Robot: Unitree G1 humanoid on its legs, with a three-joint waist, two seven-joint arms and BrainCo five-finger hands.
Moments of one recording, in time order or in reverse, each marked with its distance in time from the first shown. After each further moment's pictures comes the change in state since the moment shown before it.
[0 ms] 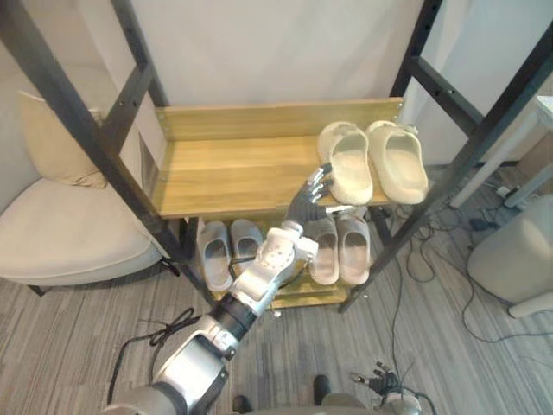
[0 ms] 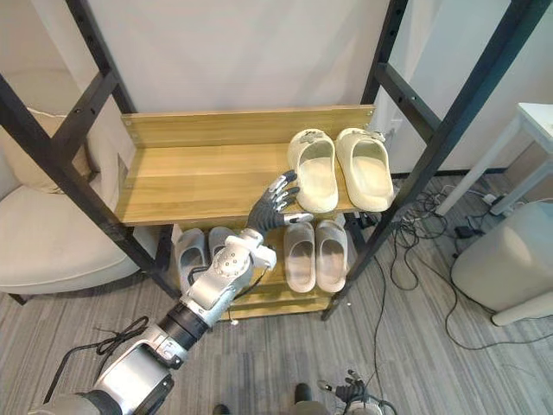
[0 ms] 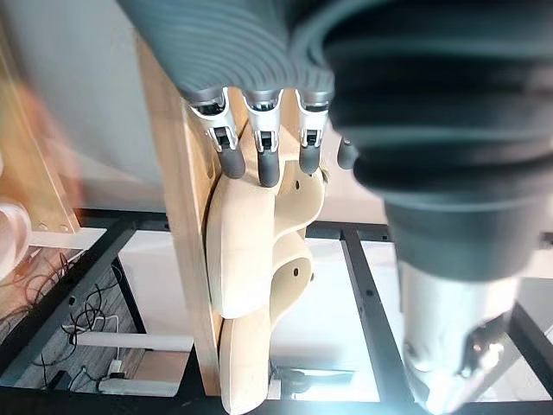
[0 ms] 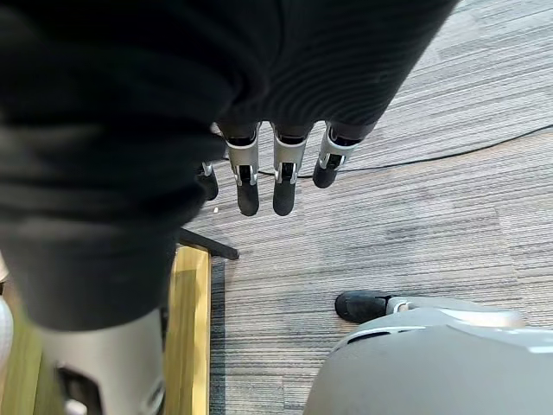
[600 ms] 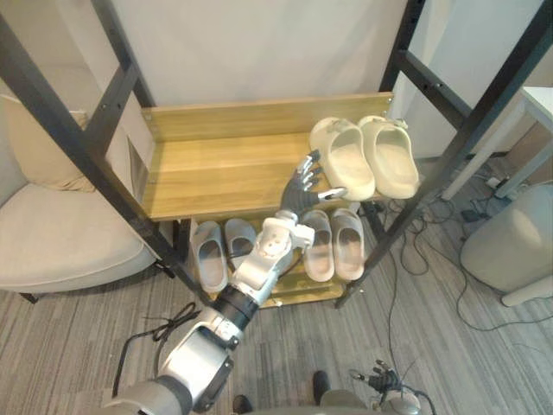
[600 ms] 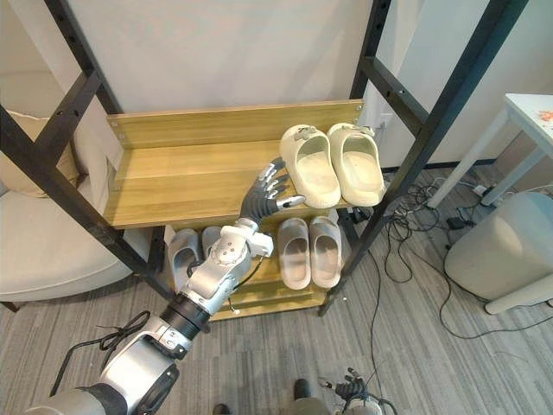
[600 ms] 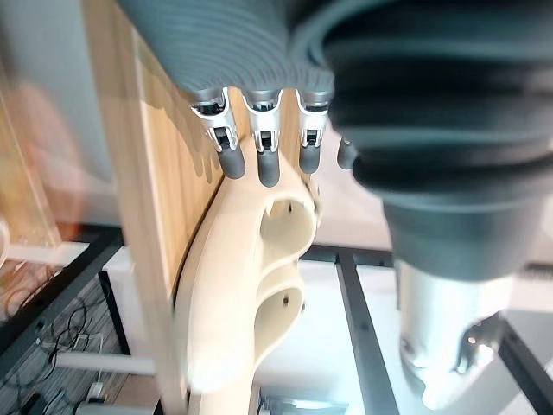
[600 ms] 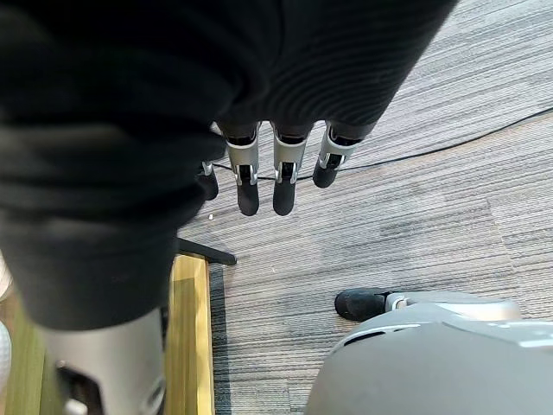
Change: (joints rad) left arm -0.027 -0.006 0.111 0.034 0.000 0.000 0.037; right arm -0.003 0.009 -0.002 -0.003 0.020 -0.001 -0.001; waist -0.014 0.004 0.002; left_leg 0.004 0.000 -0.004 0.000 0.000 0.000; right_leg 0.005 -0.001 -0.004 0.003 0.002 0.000
